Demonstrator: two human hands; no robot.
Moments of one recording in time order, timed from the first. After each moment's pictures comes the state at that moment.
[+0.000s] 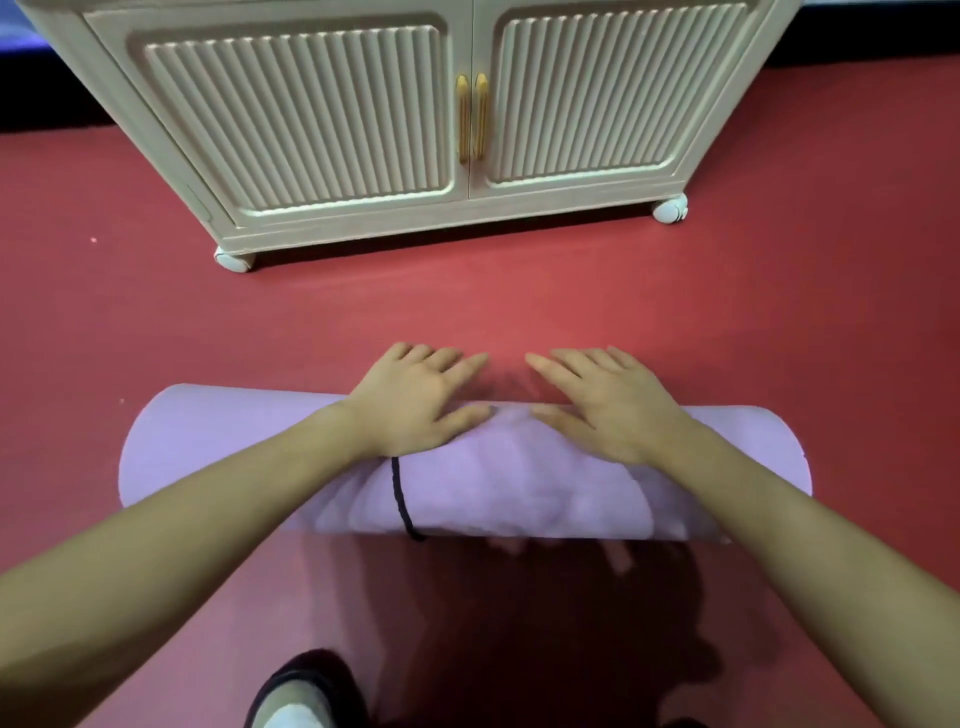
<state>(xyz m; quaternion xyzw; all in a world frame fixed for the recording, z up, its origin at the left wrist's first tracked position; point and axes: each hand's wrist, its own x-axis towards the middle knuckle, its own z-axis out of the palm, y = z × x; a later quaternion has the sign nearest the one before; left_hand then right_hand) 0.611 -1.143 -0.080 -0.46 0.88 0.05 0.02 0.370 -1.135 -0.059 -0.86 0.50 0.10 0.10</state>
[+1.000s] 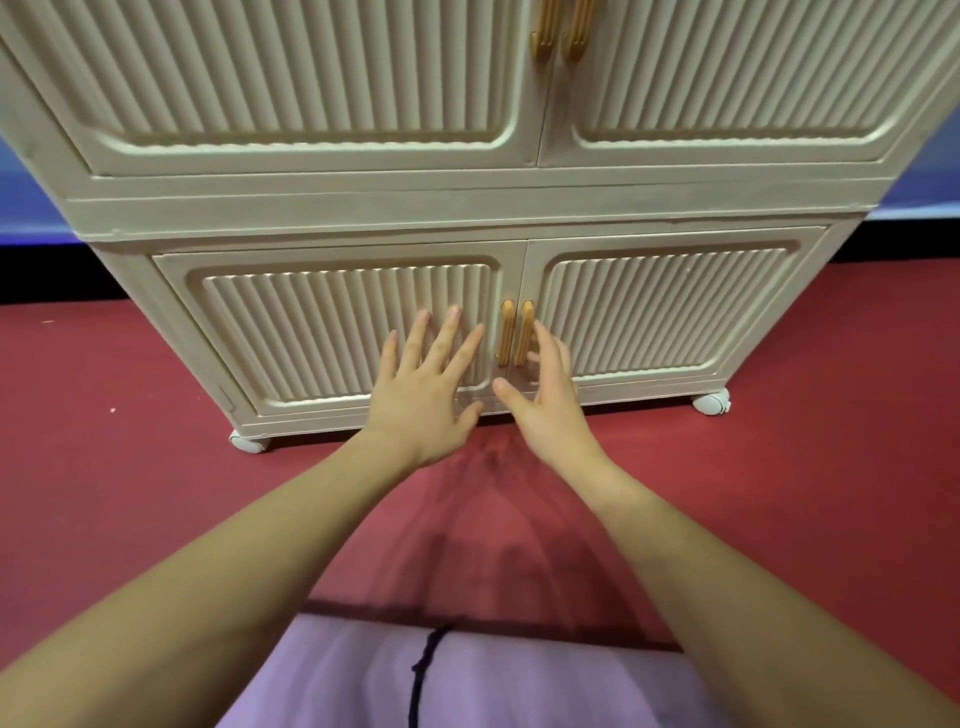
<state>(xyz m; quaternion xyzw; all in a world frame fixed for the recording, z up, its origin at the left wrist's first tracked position) 0.632 -1.327 -0.048 -0.63 0.77 -0.05 -0.04 0.480 -1.341 -0.067 -0.65 0.54 -0.42 0.33</state>
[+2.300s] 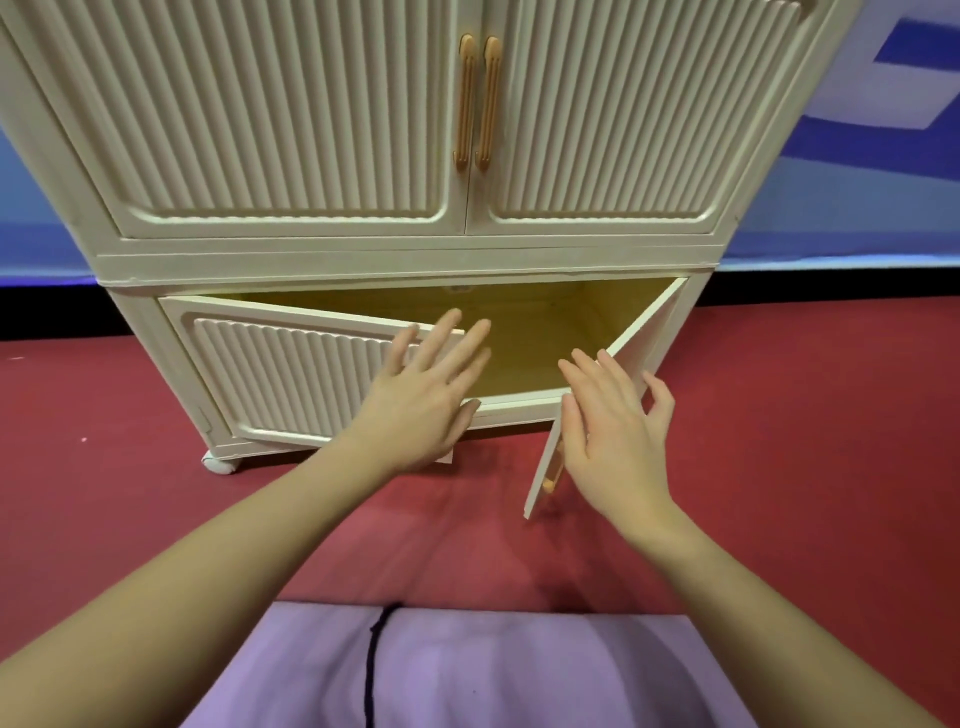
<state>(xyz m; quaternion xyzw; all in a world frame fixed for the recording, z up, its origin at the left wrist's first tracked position) 0.597 -1.287 0.021 -0.47 0.83 -0.28 -0.14 0.389 -1.249 0.019 -0.73 0.59 -0.32 -0.15</state>
